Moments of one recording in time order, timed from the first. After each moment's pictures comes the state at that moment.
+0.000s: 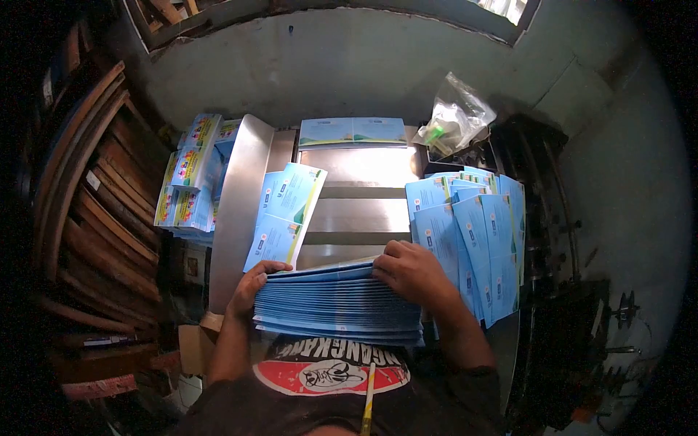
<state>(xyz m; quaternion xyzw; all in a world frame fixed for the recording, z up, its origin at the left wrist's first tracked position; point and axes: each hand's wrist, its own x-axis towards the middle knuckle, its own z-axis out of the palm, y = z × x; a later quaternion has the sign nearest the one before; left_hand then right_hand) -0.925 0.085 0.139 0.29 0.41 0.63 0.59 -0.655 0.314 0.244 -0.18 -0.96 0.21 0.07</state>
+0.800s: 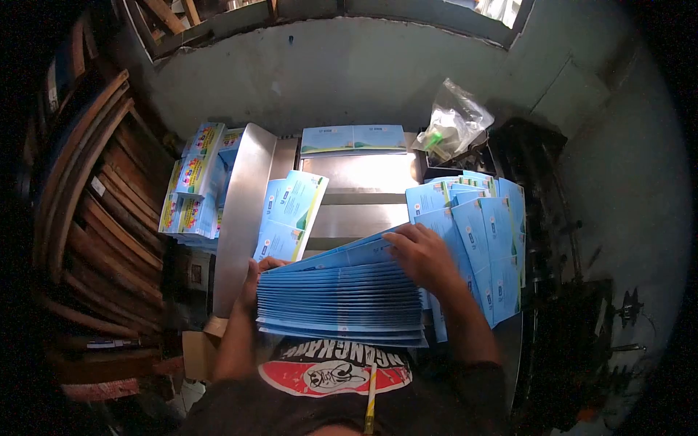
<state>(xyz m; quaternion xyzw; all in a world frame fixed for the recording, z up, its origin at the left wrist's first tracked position) -0.932 0.101 0.110 0.27 0.37 0.67 0.58 -0.646 0.342 0.226 -0.17 -0.96 0.13 0.20</state>
